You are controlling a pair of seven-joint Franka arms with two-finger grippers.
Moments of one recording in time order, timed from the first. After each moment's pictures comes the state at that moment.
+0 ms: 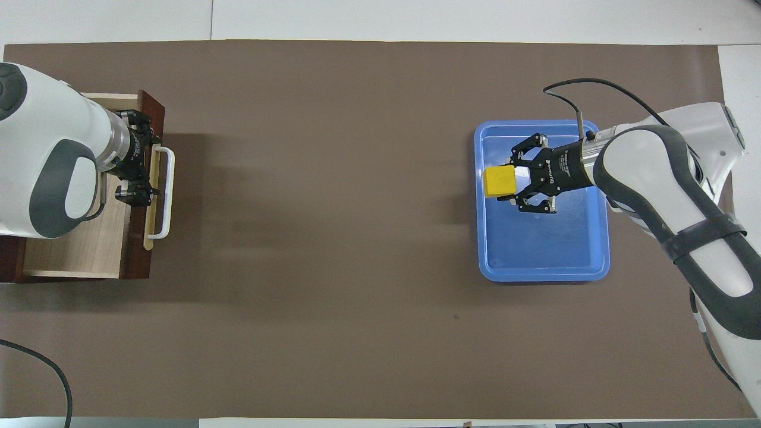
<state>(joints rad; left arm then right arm) 0.04 0.19 -0.18 -1.83 0.11 2.05 -1.70 -0.08 0.28 0.12 -1.95 0.76 2.06 1.12</state>
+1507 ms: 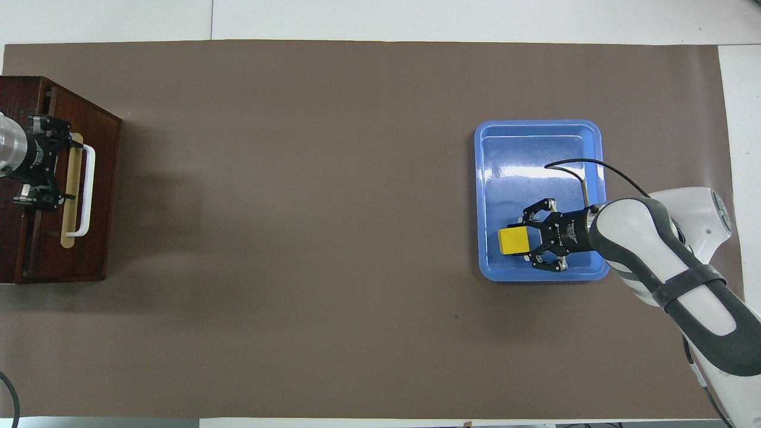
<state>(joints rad) 0.28 0.19 -0.17 -1.83 0.13 2.07 -1.33 -0.12 0.16 0.13 -2.31 0.81 2.22 0.87</state>
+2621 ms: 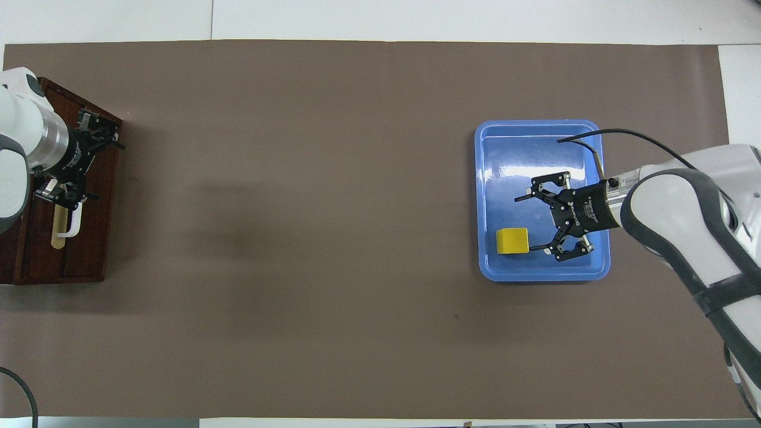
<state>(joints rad) 0.12 0.11 -0.21 -1.78 0.13 1.89 -1.11 -0.13 0.10 0.12 -2.06 0.64 1.92 0.90</state>
